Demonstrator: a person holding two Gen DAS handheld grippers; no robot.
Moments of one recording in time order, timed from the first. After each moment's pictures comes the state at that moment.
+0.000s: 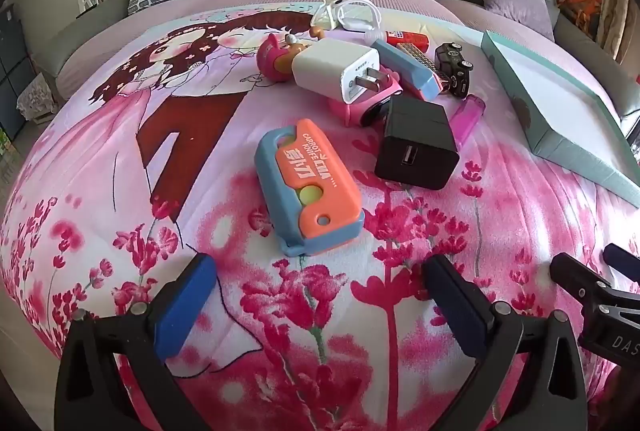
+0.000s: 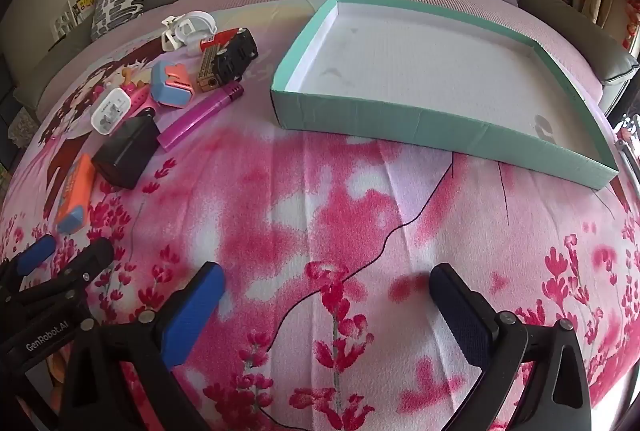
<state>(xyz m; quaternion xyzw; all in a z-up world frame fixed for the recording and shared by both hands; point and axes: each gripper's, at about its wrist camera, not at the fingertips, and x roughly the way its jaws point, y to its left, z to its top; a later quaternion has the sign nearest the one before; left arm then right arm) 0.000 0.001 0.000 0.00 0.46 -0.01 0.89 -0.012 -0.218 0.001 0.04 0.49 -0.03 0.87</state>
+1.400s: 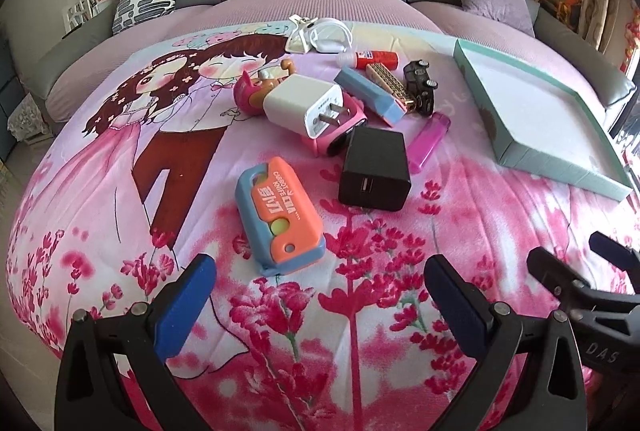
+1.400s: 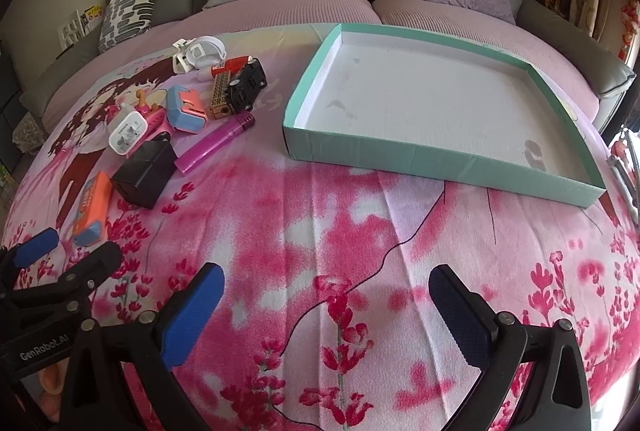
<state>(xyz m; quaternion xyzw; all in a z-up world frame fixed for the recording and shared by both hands) -0.007 -0.014 0.023 0.01 0.44 -0.03 0.90 -0.017 -0.210 0.026 0.03 0.46 -0.03 0.89</state>
